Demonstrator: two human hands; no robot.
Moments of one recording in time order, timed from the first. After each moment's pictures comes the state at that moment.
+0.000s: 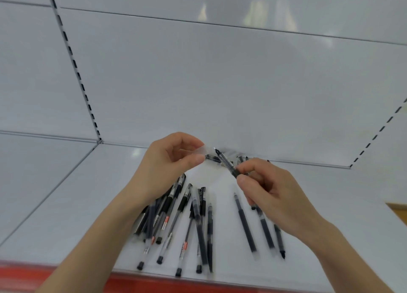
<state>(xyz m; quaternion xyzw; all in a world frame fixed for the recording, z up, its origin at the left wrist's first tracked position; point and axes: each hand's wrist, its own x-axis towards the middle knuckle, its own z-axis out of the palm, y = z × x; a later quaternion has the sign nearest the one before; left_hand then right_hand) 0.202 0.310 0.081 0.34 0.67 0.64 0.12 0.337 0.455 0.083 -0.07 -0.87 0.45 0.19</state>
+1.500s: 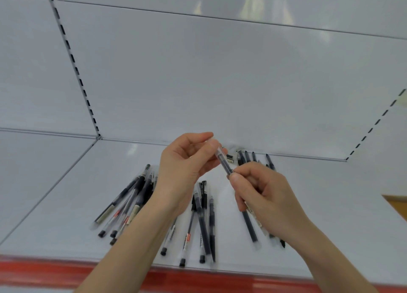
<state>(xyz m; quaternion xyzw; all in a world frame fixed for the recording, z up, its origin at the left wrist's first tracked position) 0.230 0.333 0.069 0.22 0.46 0.84 0.21 0.340 0.431 0.075 -0.09 -0.85 0.48 0.21</state>
